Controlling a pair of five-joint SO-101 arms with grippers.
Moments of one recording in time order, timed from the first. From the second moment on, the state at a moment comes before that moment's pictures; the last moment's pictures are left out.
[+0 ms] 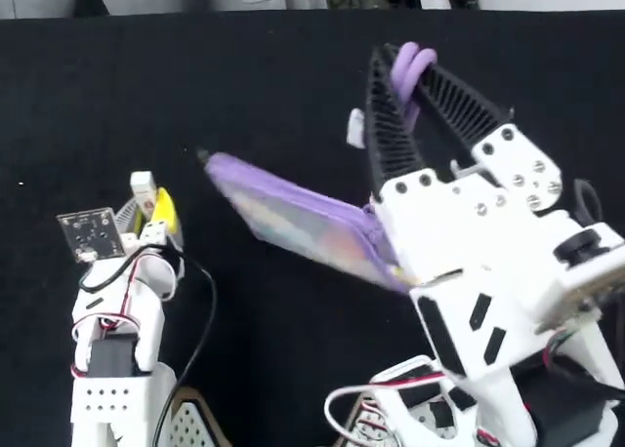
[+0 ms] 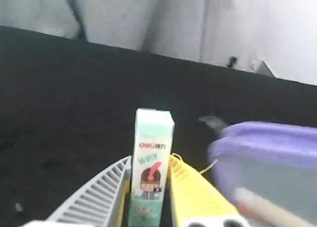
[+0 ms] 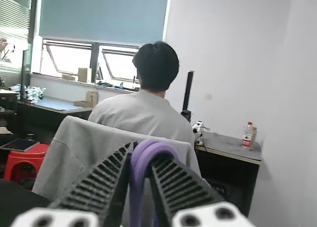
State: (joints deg) left arm -6.2 -96.5 91.9 29.5 9.2; right arm -22.4 -59.1 6.8 44.5 8.6
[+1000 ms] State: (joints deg) left arm -7.3 -96.5 87.5 35.9 13.4; right arm -28.5 -4.5 -60.3 57.0 17.0
